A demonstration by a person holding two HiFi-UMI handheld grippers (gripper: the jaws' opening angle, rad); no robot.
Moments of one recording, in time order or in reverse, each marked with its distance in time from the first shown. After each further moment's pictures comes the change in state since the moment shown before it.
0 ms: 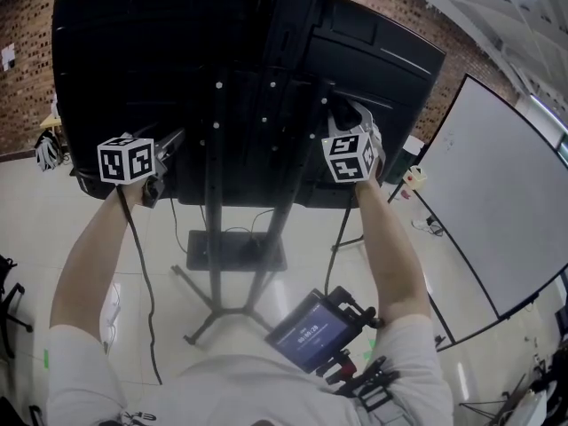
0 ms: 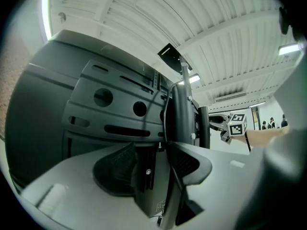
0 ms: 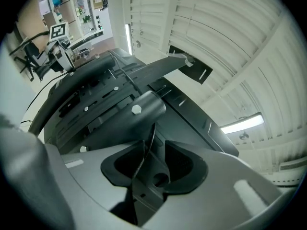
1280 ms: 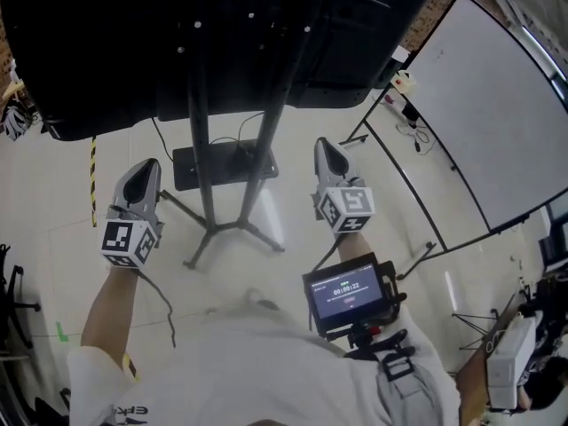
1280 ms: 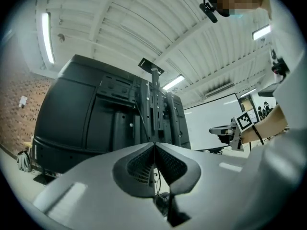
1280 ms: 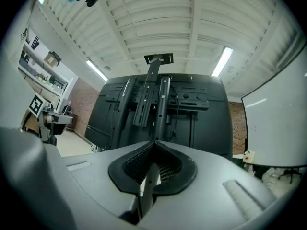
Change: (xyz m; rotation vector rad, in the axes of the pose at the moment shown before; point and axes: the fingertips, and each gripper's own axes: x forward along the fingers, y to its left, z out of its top) left arm -0.163 -0.079 -0.167 0.112 -0.102 0.014; right arm -0.240 0.171 -0.112 0.706 0.034 0.155
